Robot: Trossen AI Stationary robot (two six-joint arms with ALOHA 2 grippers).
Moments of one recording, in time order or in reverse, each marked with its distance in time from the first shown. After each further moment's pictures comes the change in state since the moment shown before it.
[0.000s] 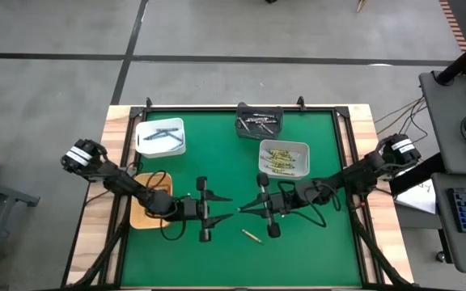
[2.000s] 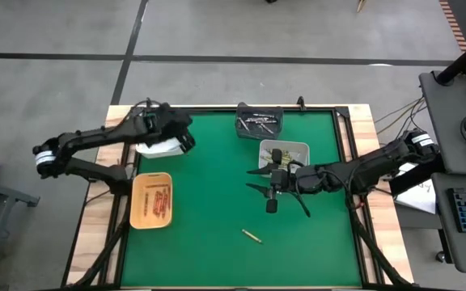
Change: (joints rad) left arm 0.877 -0.407 0.230 -1.795 0.040 -0.236; right arm -0.070 -0.224 0.097 -0.586 0.301 0.084
